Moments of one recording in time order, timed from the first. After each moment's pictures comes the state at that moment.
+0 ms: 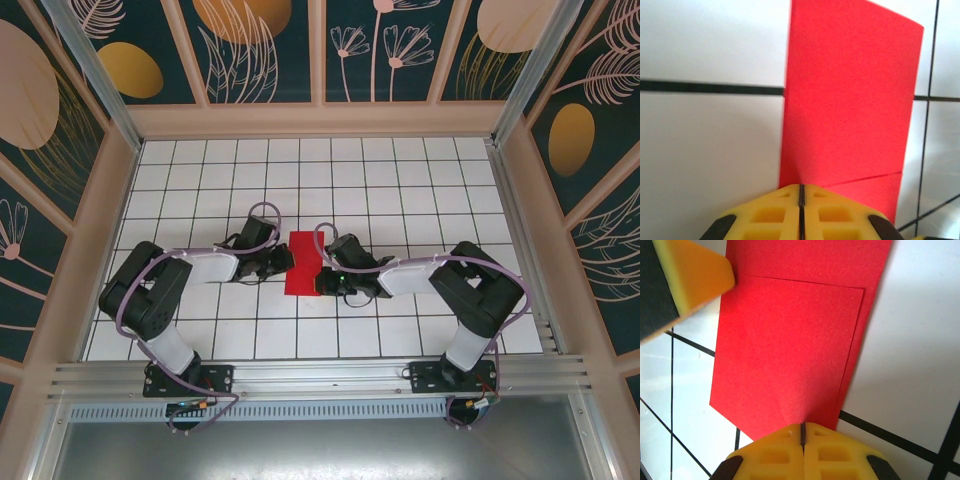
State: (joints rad) left arm -0.50 1.68 0.72 0.01 0.27 -0.74; right arm 0.85 1.71 0.71 0.08 -0.28 0.77
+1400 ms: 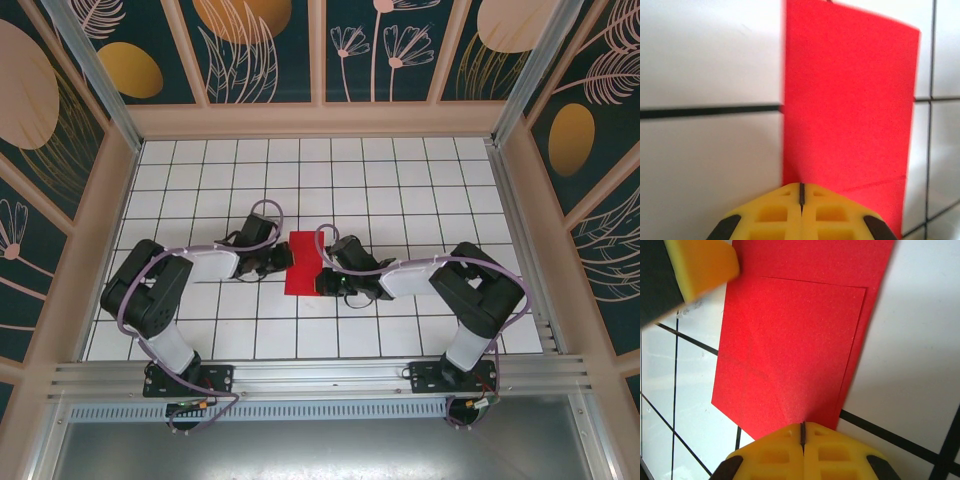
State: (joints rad) left arm -0.49 1.70 0.74 0.00 0.26 -0.68; right arm 0.85 1.71 0.68 0.13 -0.29 0.77
